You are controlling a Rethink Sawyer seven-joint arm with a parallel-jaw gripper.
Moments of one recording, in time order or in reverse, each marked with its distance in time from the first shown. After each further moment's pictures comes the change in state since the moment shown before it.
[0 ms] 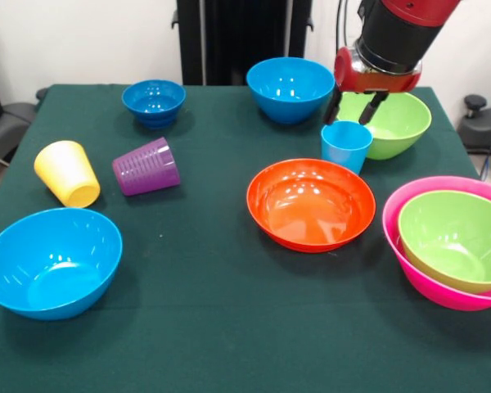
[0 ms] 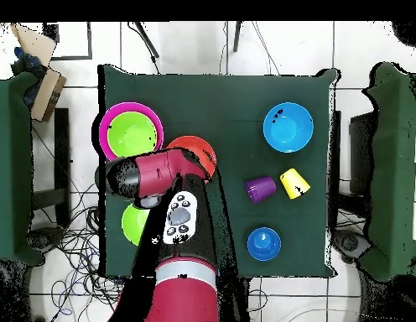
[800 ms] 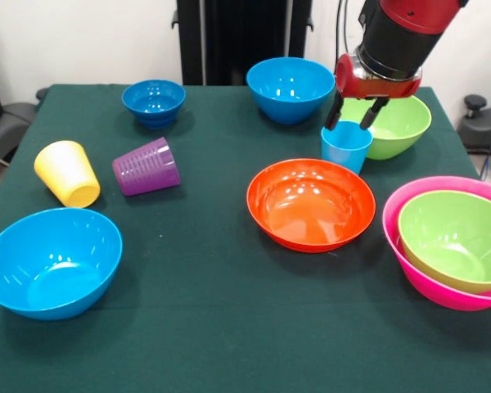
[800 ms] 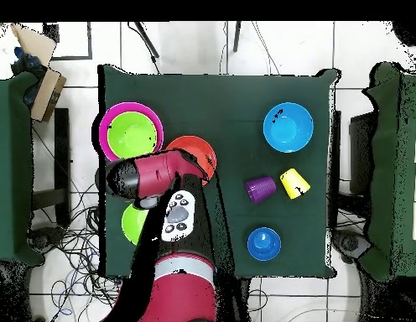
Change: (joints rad) arm 0.007 0.018 0.000 0.000 0.000 -0.021 0.000
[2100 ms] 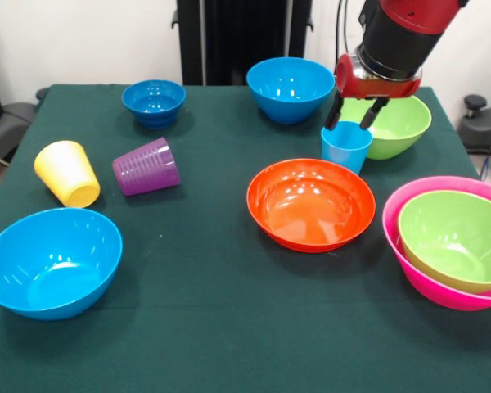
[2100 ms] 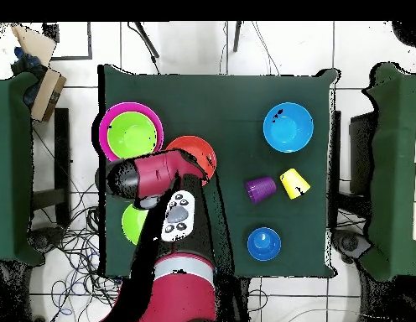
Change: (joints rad) arm 0.000 0.001 0.000 0.000 0.000 0.000 0.000
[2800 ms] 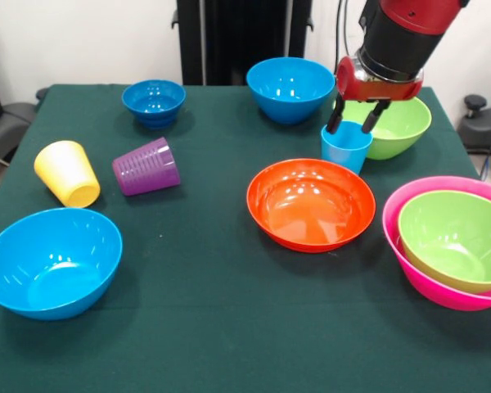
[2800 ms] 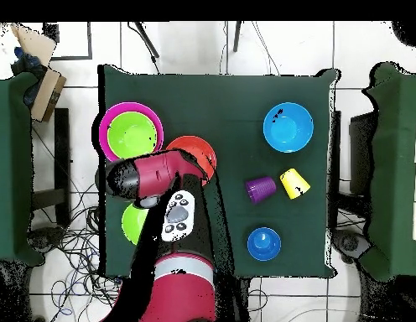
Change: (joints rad) arm 0.000 0.000 0.000 0.000 0.000 -0.031 0.000
